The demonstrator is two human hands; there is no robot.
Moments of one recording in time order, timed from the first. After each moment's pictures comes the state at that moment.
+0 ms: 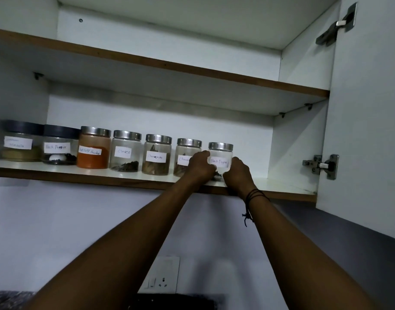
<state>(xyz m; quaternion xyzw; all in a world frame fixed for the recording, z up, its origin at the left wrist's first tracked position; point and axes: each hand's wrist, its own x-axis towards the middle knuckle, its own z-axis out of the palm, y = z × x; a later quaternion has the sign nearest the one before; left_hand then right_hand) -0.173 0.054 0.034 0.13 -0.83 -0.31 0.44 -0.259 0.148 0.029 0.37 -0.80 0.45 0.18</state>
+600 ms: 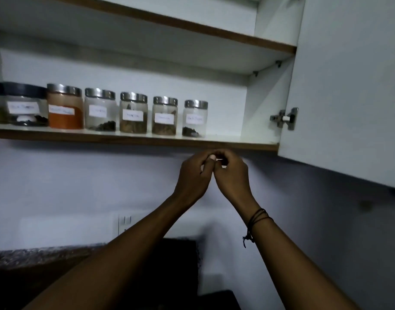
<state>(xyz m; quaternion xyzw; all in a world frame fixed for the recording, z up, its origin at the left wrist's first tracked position) -0.124 0.145 -0.083 -0.08 -0.77 -0.35 0.53 -0.179 0.241 -0.071 0.38 -0.70 0.56 0.23</state>
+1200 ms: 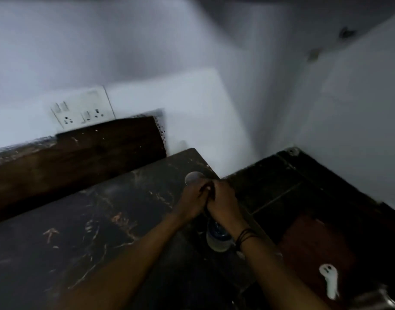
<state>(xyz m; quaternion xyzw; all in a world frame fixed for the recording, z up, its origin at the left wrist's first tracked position) -0.058 0.285 -0.453 -0.03 -0.89 -0.44 0.11 -0.082 0.407 -0.449 0.16 -0.91 0.38 -0.03</state>
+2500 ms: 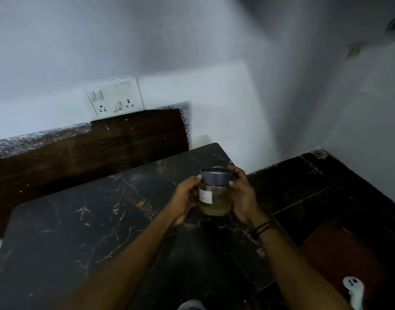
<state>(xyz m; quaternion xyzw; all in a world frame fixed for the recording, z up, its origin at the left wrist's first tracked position) -0.011 0.233 -0.461 0.19 -0.57 -0.80 -0.01 -0.083 0.395 -0.470 0.08 -0.49 0.84 -0.22</state>
